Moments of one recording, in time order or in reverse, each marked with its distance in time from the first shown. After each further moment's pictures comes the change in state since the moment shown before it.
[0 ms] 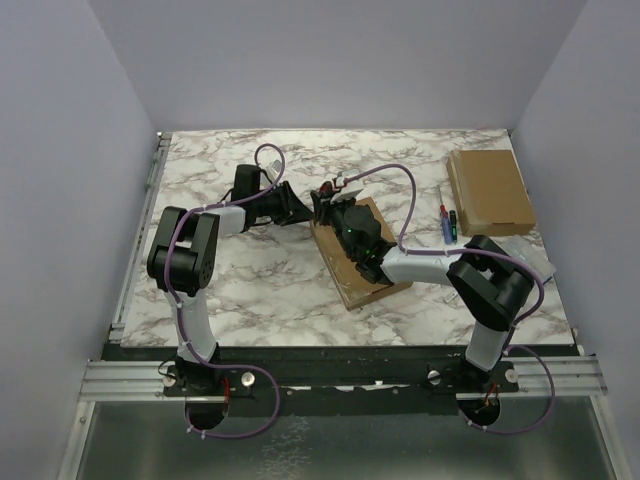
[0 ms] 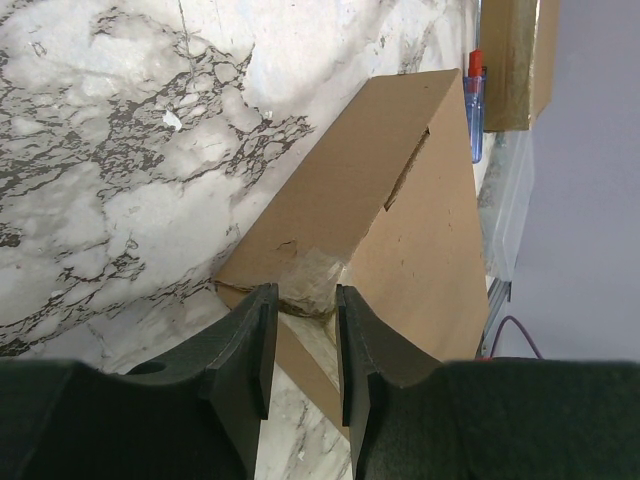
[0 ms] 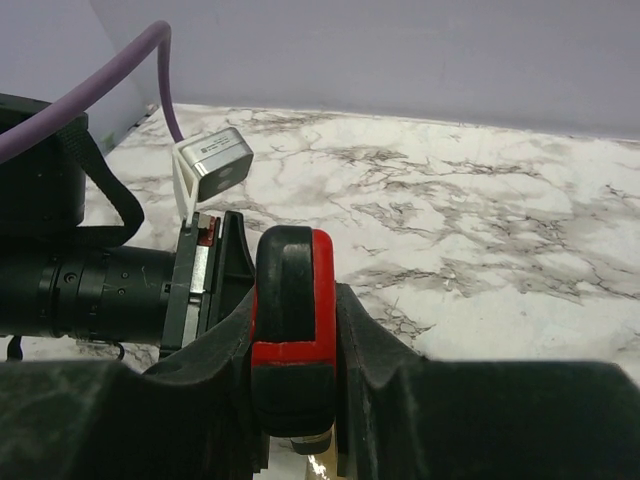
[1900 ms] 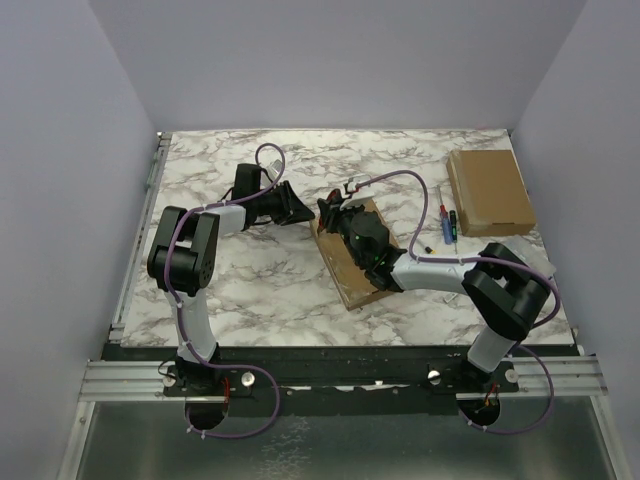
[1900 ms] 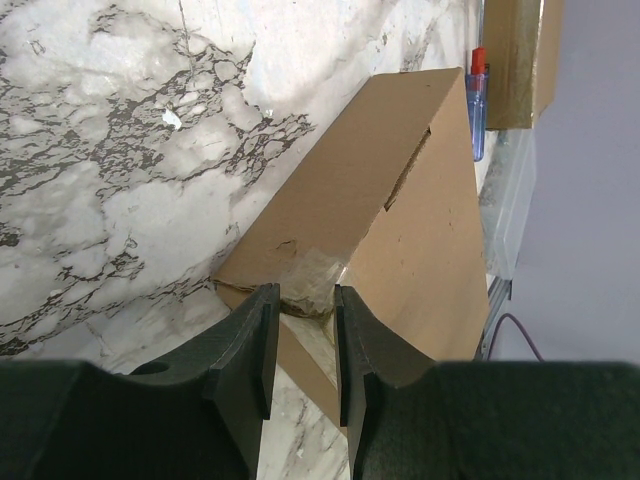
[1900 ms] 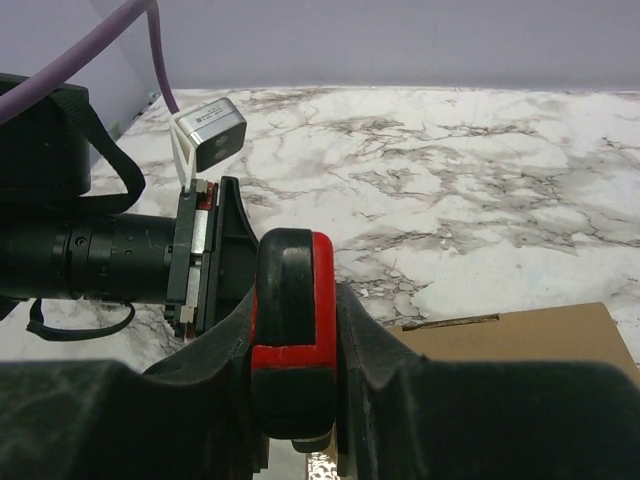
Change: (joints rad) left arm -0.002 0.002 0.015 -0.030 -0.001 0.008; right arm 0.010 -0.096 -0.095 -0.054 0.022 0.085
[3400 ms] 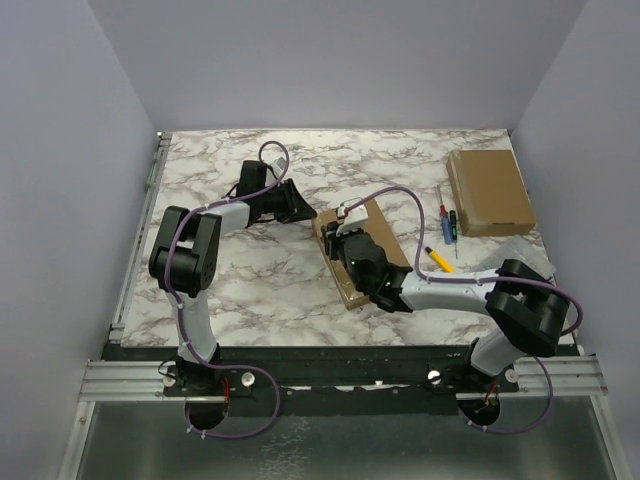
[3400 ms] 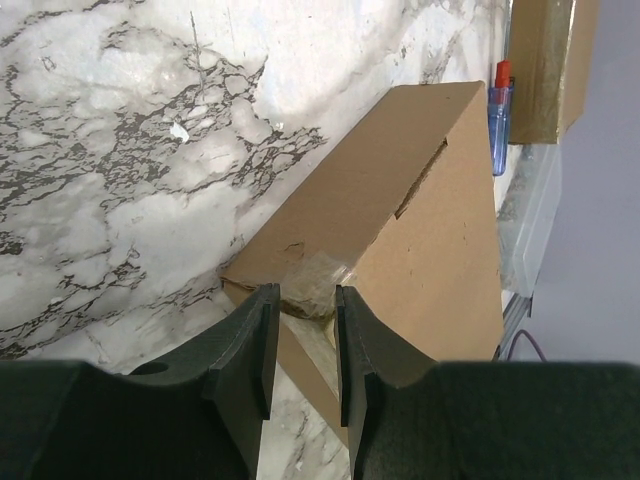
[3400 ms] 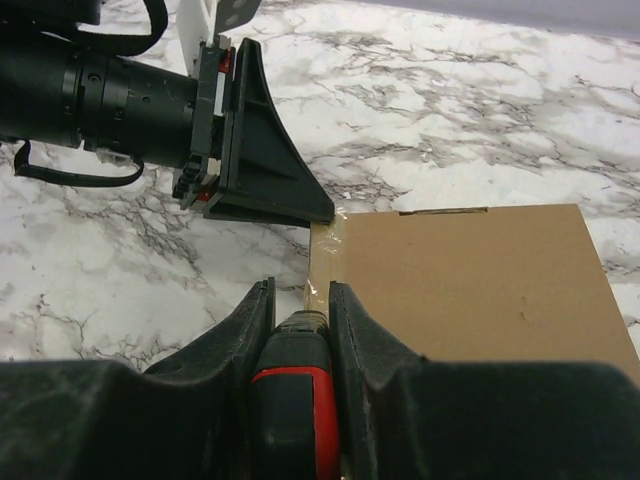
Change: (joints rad) left arm -0.023 -0.001 0.043 -0.082 -0.081 0.019; right arm 0.141 -0.132 -0.104 -0.185 0.132 -0.051
